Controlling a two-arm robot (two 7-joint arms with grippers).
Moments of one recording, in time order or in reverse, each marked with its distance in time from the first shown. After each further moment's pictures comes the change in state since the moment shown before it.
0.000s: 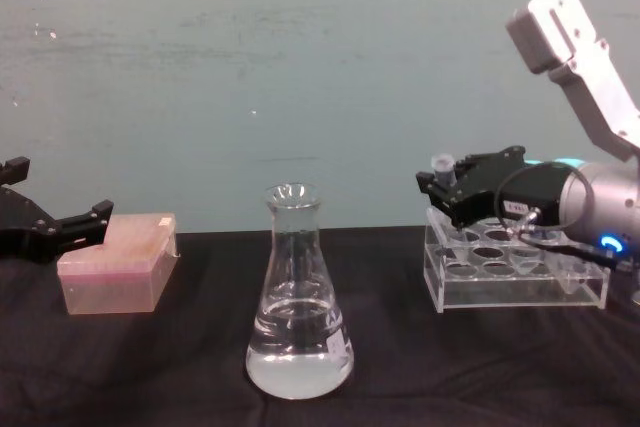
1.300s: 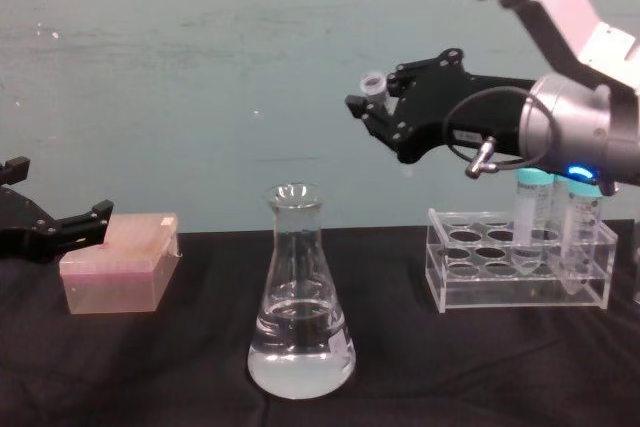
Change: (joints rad) left arm 0.000 0.000 0.000 0.000 0.000 0.000 0.000; right arm 0.016 0.060 -0.115 -0.200 -0.162 -0.108 0.011
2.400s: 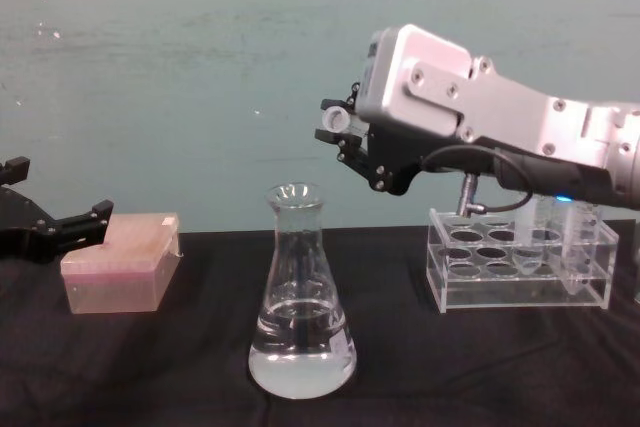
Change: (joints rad) left arm 0.000 0.000 0.000 0.000 0.000 0.000 0.000; right arm 0.041 0.056 -0.144 0.003 -0.423 -0.157 -0.183
